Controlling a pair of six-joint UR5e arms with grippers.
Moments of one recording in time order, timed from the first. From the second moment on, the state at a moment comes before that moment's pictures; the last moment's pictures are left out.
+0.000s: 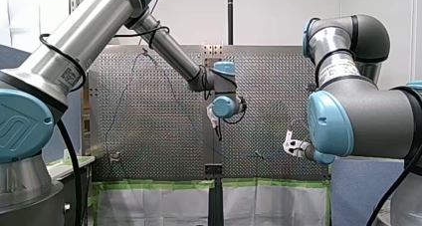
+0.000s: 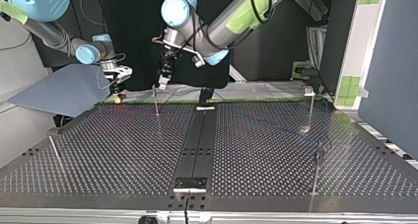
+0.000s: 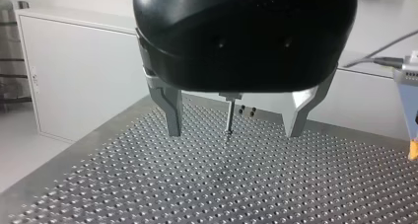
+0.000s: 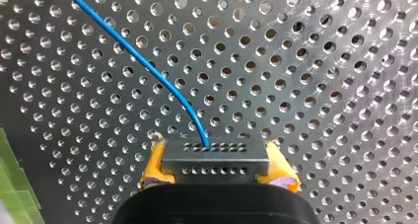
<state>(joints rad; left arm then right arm) -0.84 -2.15 -1.60 -2.47 -2.02 -1.86 1.61 -0.63 1.63 -0.92 1.12 1.81</state>
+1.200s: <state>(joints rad) -0.84 -1.84 -1.91 -2.47 -2.03 -1.81 1.61 -0.63 1.63 -0.91 1.12 1.81</state>
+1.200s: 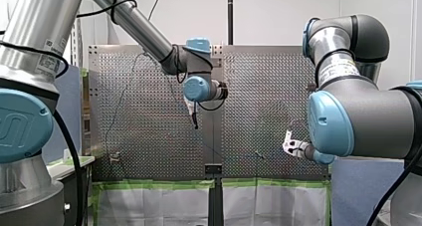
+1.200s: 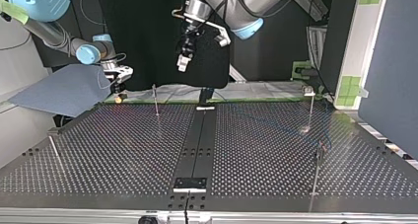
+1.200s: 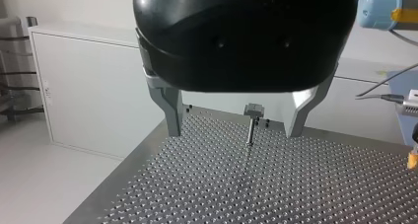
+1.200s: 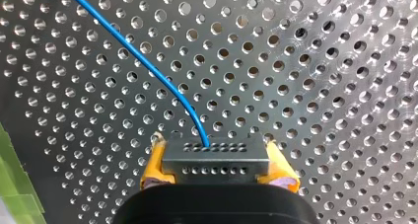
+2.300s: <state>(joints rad) -0.84 -1.61 -2.19 -2.49 -2.05 -1.81 1.60 -0.76 1.63 -0.83 1.10 1.80</state>
